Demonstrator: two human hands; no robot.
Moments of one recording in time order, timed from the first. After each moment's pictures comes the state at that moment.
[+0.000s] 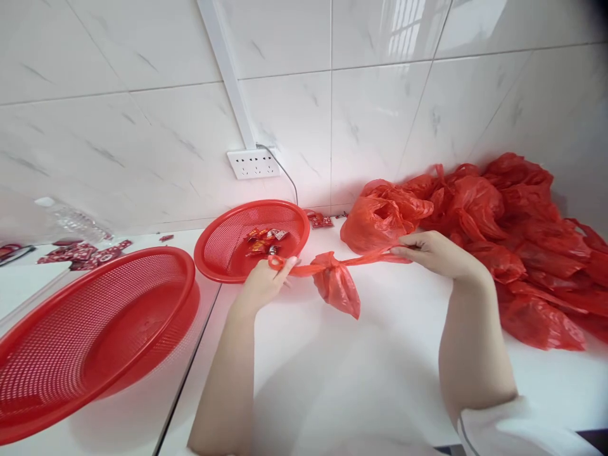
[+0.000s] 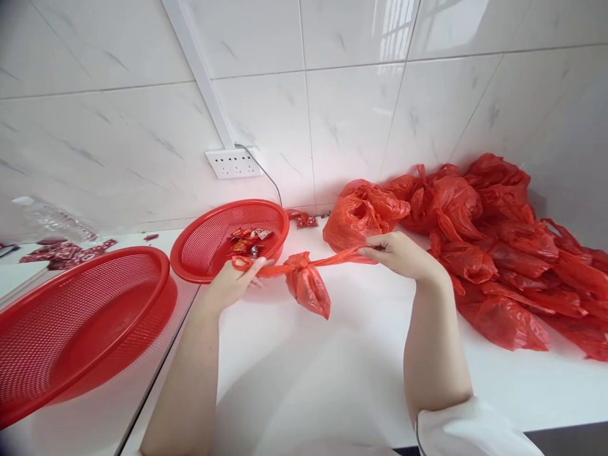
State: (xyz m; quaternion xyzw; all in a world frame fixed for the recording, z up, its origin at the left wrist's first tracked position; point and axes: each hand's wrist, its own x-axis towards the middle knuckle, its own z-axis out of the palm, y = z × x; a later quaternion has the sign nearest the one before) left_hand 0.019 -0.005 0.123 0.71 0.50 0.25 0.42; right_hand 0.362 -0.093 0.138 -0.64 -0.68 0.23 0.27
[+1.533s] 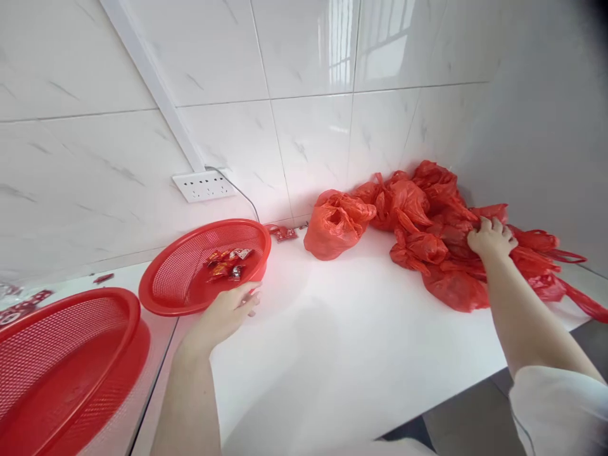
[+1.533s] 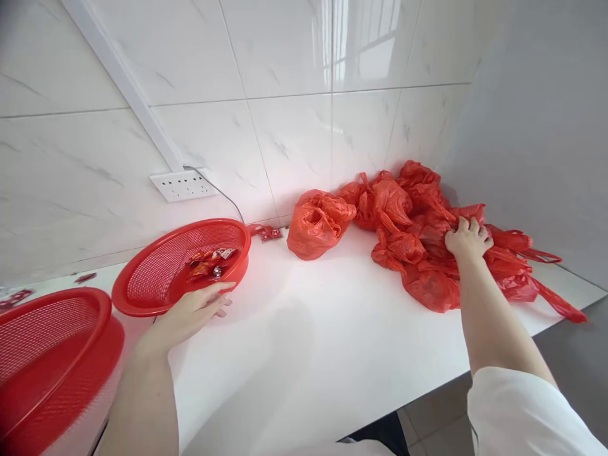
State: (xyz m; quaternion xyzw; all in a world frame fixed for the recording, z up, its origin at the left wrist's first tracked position) left_hand 0.021 -0.018 0.144 0.79 0.51 0.04 0.33; right_hand 0.624 -0.172 0.047 -0.88 -0.25 -0.12 0.38
